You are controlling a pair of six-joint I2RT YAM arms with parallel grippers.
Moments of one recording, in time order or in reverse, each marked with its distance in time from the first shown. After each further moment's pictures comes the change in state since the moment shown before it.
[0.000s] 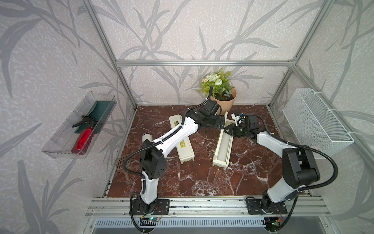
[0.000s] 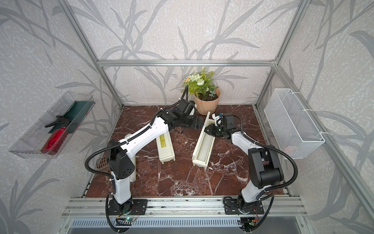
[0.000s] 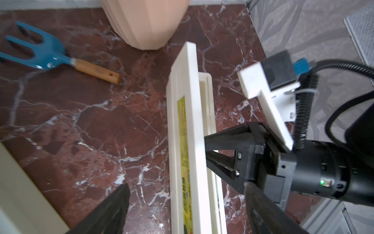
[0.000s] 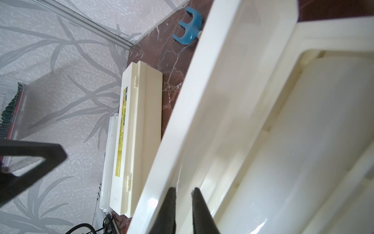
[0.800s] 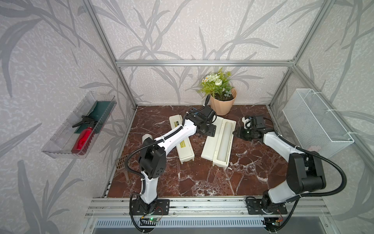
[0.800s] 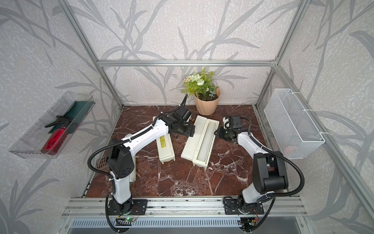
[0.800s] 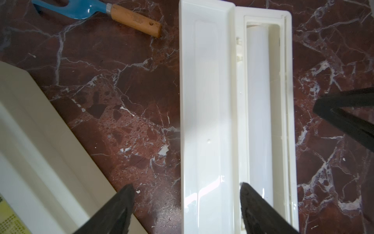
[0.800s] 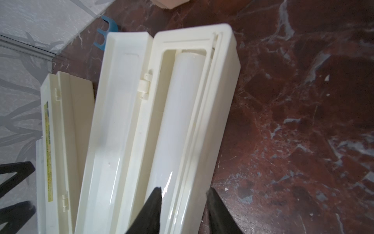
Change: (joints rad) left arm 0.043 0.023 -0.148 -0.080 -0.075 0.069; right arm -0.082 -0.074 -0.001 -0.283 0.280 -0.104
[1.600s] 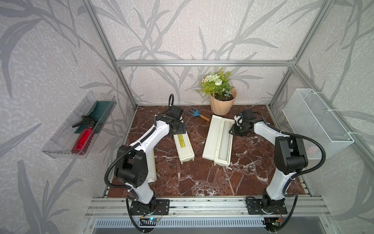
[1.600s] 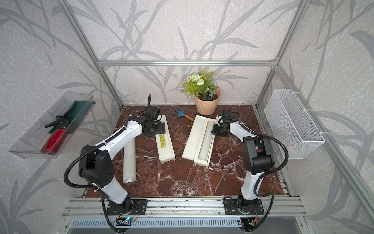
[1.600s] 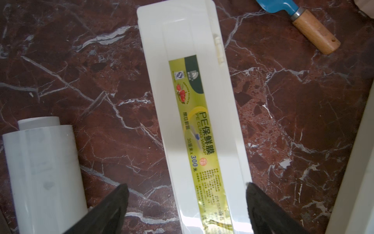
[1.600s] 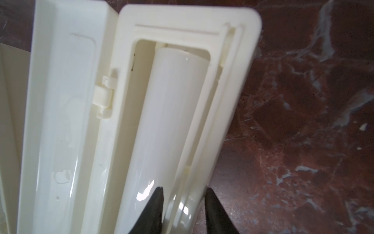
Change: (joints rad) left arm 0.349 -0.244 -0.336 0.022 -0.102 -0.022; right arm 0.028 0.265 0.286 -0.158 0.071 -0.179
